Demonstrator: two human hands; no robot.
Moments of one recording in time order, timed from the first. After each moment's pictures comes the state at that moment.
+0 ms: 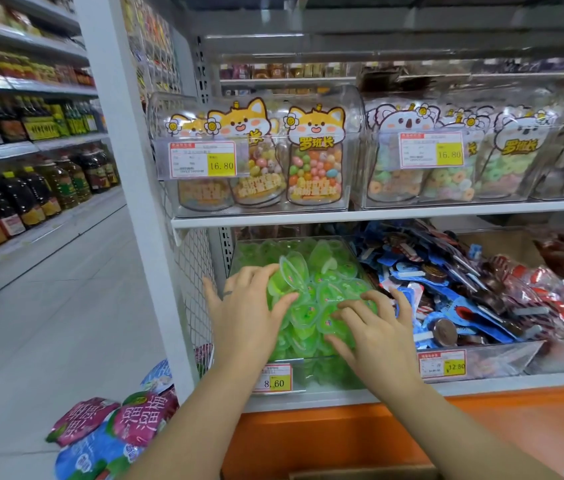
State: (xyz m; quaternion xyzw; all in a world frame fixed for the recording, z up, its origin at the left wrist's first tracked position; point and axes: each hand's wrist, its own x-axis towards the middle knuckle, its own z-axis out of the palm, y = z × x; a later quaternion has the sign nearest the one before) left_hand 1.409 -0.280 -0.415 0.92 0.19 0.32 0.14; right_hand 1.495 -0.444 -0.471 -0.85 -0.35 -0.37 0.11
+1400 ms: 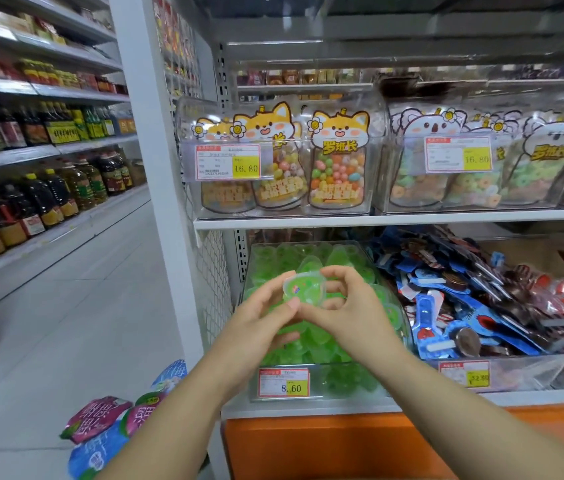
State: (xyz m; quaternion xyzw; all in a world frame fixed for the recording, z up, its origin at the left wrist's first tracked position) left_hand 1.380 -0.265 -0.411 0.69 0.05 0.14 0.71; right_hand 1.462 -0.389 -0.407 -0.72 -0.29 0.03 0.63
